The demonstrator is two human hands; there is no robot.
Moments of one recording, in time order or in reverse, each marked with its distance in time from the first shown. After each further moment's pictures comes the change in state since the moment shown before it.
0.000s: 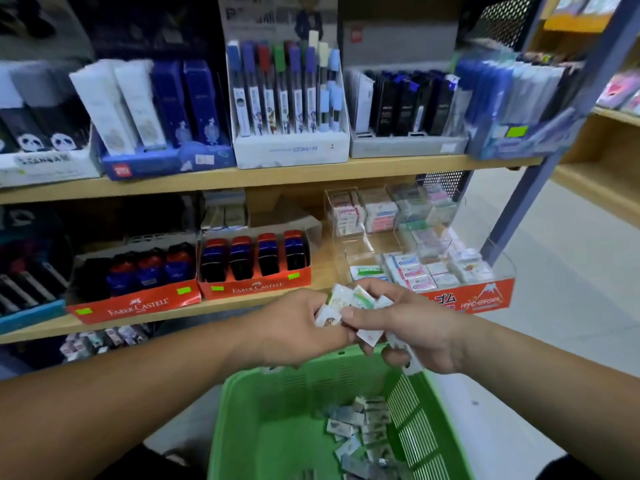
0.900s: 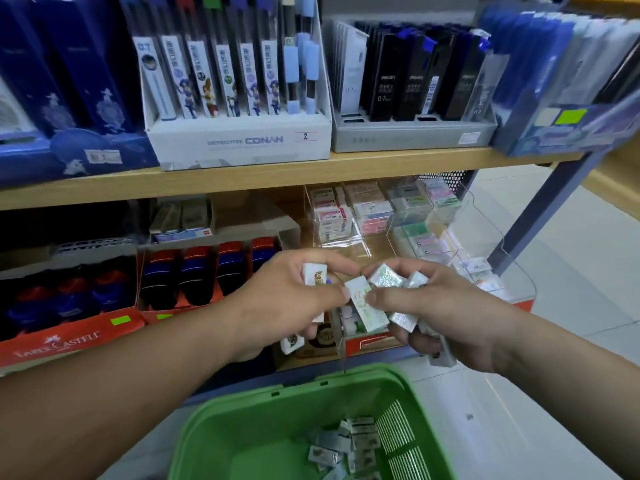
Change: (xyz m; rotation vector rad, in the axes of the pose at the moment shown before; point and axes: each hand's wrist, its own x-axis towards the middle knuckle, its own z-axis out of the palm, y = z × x) left_hand 0.083 0.015 -0.030 -0.356 0.179 -0.066; right_hand 0.035 -0.030 -0.064 0.054 0.221 -0.059
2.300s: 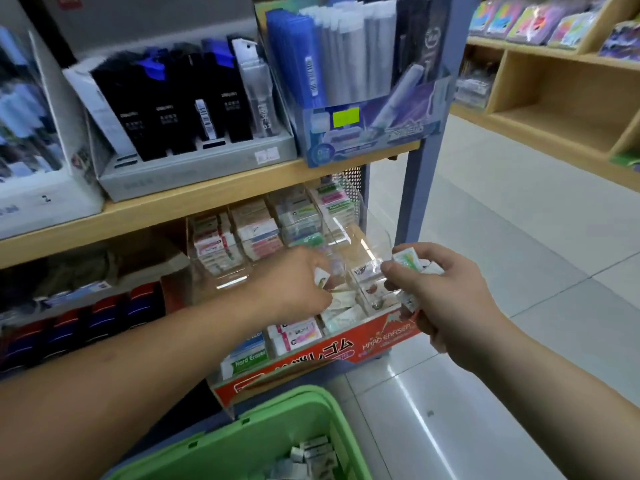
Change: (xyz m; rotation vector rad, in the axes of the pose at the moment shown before) left_hand 0.131 0.048 0.133 0.890 -0.049 -0.001; right_hand -0.021 0.035 -0.147 0.322 0.526 -0.098
